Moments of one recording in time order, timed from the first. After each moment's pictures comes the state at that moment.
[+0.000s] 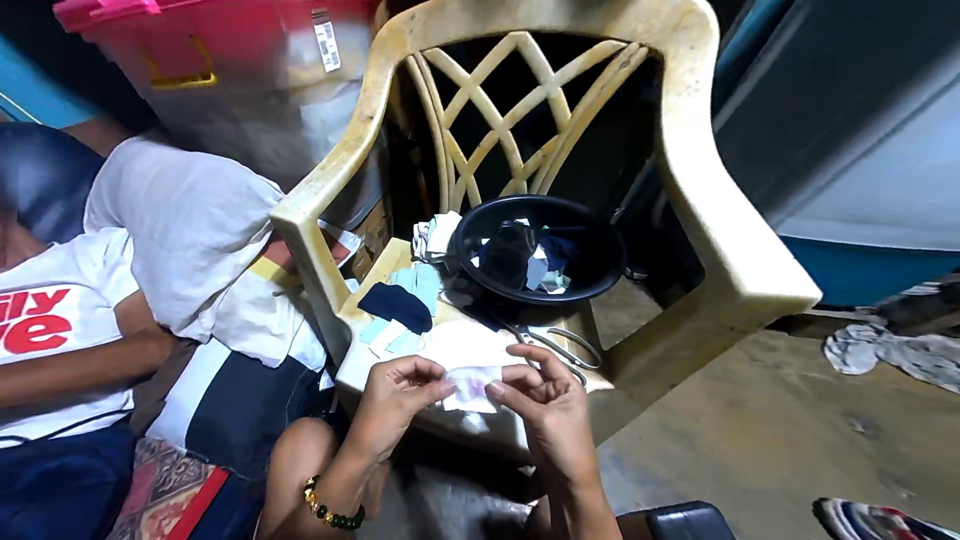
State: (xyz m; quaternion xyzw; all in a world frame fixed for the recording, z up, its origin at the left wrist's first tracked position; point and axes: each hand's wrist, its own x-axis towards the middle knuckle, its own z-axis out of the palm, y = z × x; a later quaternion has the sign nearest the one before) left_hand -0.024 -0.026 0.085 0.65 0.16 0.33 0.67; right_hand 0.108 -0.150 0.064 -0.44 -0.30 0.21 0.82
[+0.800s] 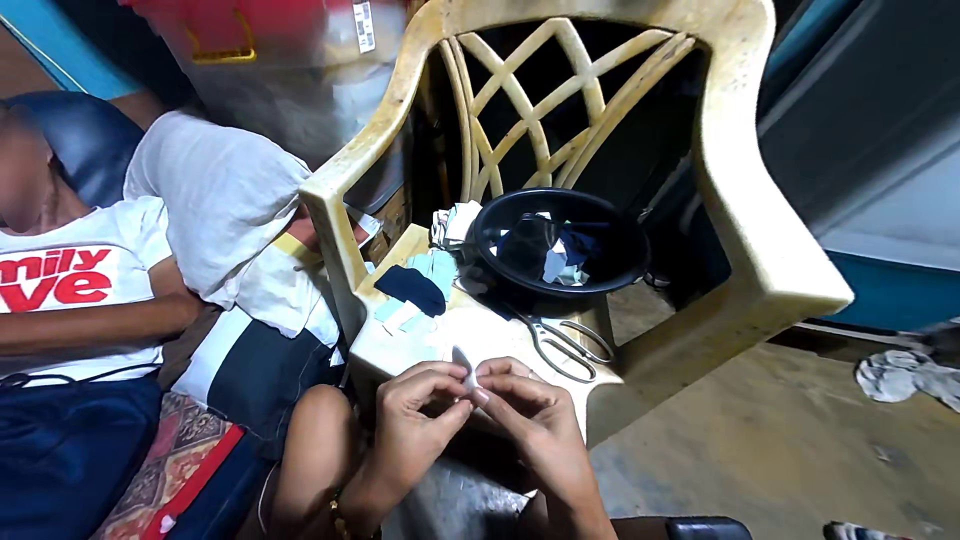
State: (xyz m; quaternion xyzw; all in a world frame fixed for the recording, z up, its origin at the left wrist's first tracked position) left_hand -0.035 -0.068 0.065 0.73 0.09 0.50 0.46; right_hand 0.085 -0.163 0.069 -0.50 -0.44 0.20 0.72
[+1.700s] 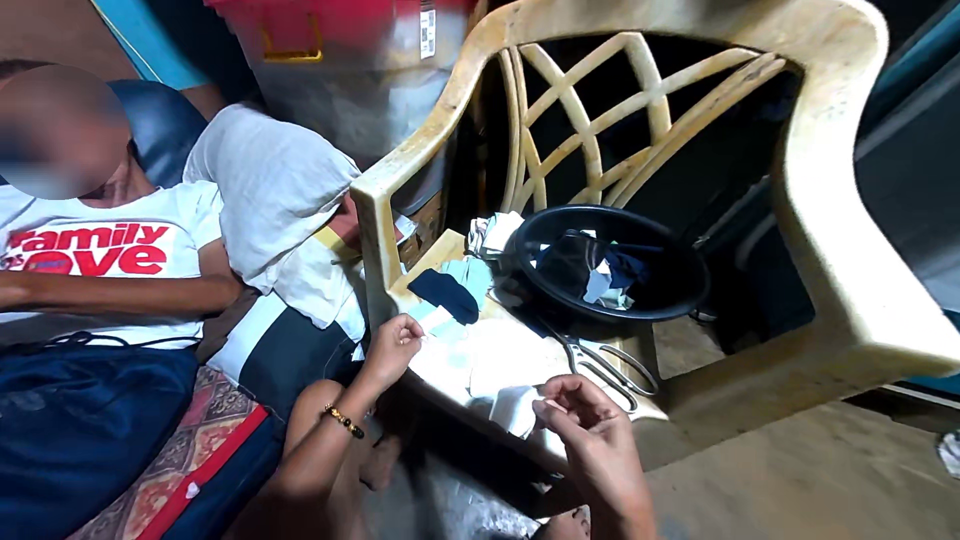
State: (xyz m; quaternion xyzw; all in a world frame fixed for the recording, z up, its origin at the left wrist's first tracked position) left_hand -0.049 0.045 0.055 0.75 0.36 0.27 0.47; right_hand 0.106 -0.164 0.056 -0.51 -0.37 0.24 0.74
